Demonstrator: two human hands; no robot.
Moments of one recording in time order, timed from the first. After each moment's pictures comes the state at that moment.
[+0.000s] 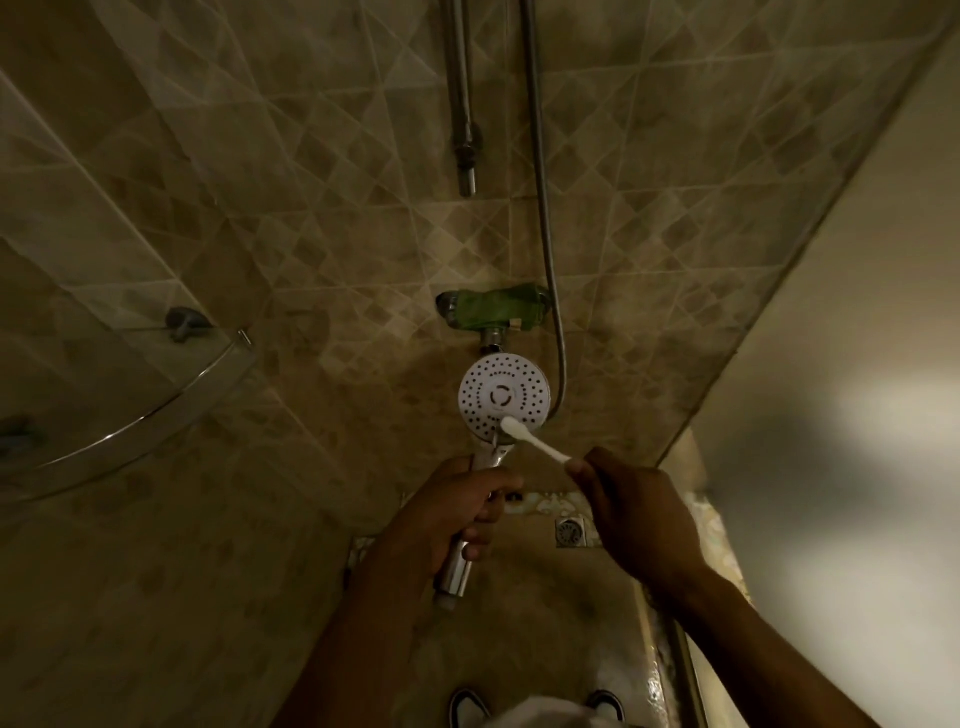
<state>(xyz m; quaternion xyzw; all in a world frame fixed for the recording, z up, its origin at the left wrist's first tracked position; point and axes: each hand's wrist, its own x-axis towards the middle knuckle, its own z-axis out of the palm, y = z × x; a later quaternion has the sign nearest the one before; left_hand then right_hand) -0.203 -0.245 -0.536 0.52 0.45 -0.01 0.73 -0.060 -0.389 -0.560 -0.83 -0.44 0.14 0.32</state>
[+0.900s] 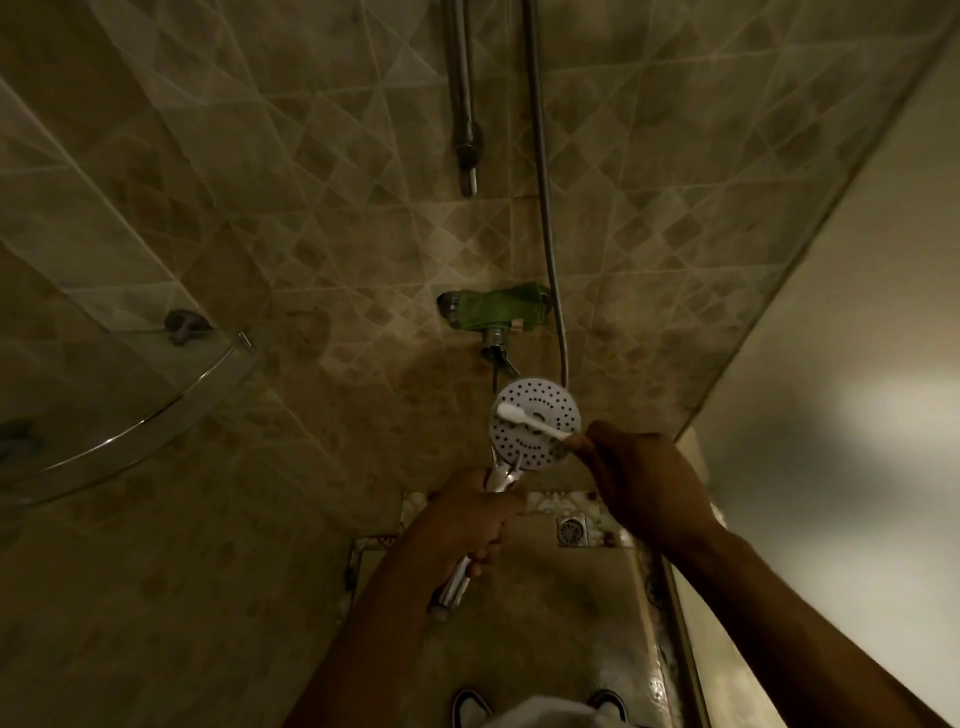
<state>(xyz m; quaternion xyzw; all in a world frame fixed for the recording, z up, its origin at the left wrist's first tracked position) -0.201 -0.252 -0.546 0.61 0.47 -0.04 0.64 -0.038 -0.373 -0.539 -0.81 -0.51 0.10 0.29</state>
